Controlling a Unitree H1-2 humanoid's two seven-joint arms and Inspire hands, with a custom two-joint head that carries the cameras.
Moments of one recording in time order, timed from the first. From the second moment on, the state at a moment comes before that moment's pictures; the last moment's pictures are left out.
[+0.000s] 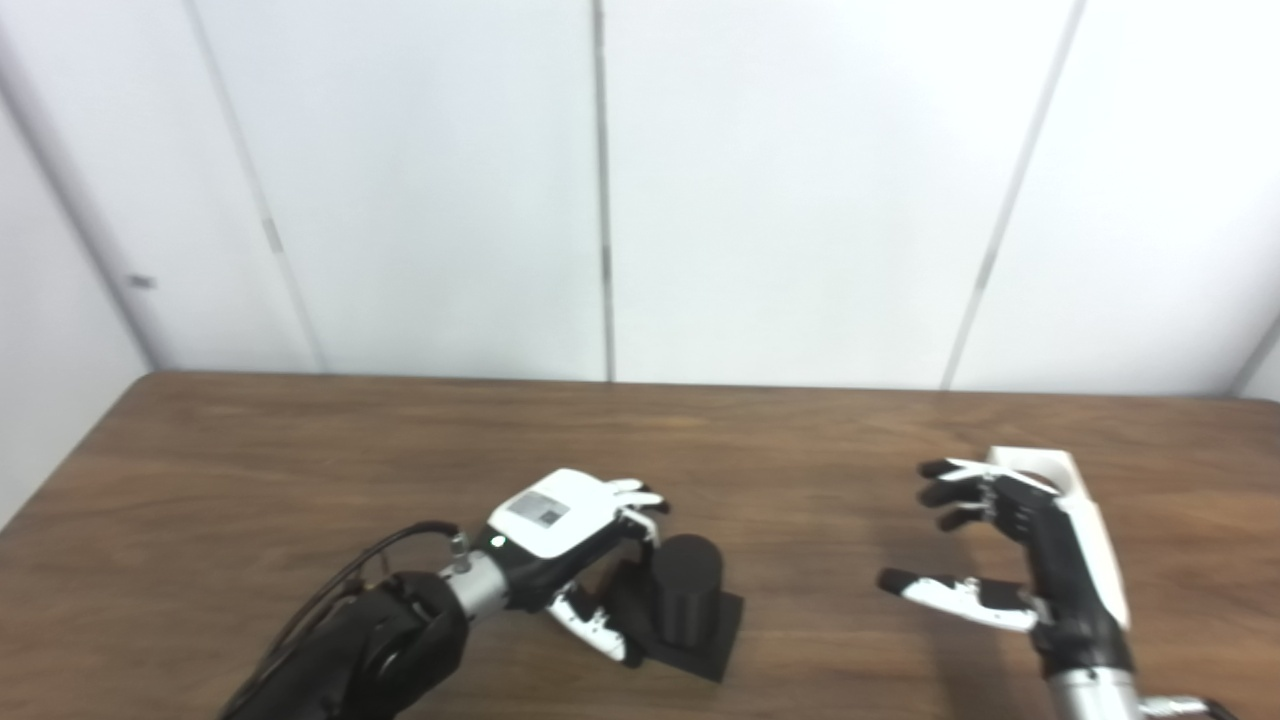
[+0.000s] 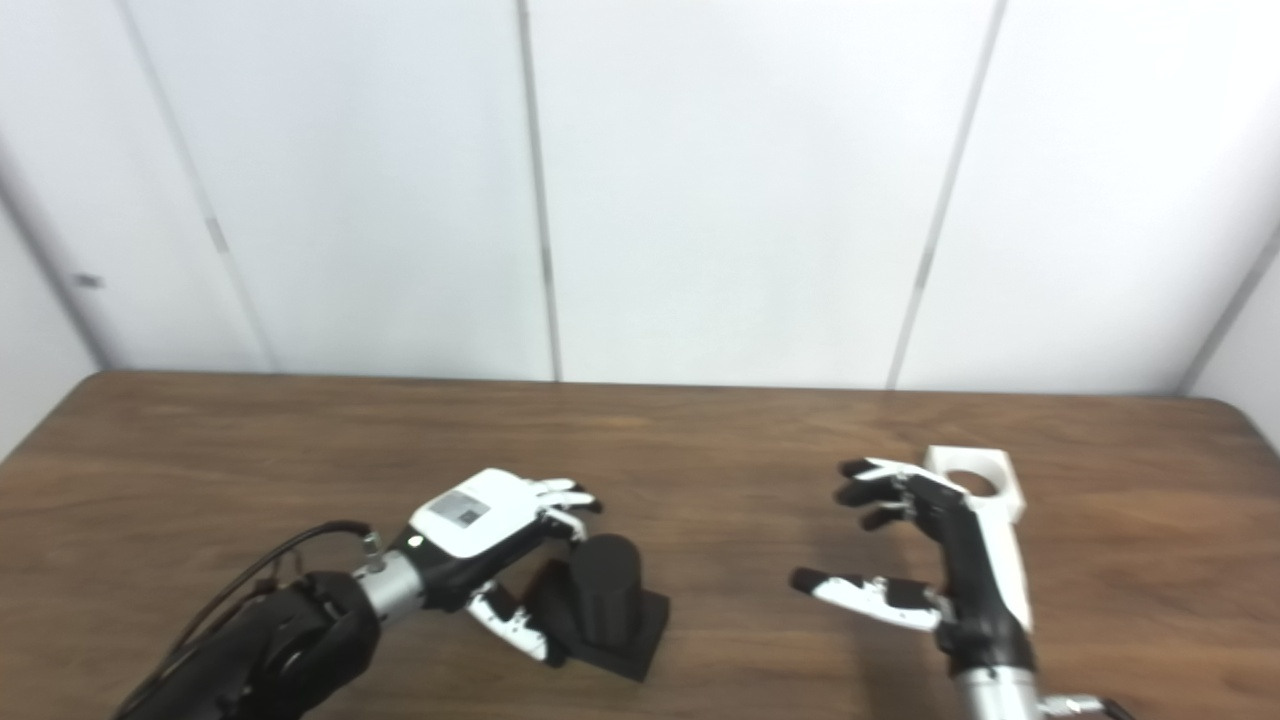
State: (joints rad) left arm -0.44 0.45 -0.58 0.11 0.79 -0.18 -0.21; right arm 0.00 -0.14 -0.06 -0.21 -0.27 -0.12 -0.07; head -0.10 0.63
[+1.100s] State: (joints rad) left arm -0.42 0.49 -0.57 0.11 0.84 -0.24 -0.13; right arm -0.40 -0.65 0.17 -0.23 -0.94 0.20 0.52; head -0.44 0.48
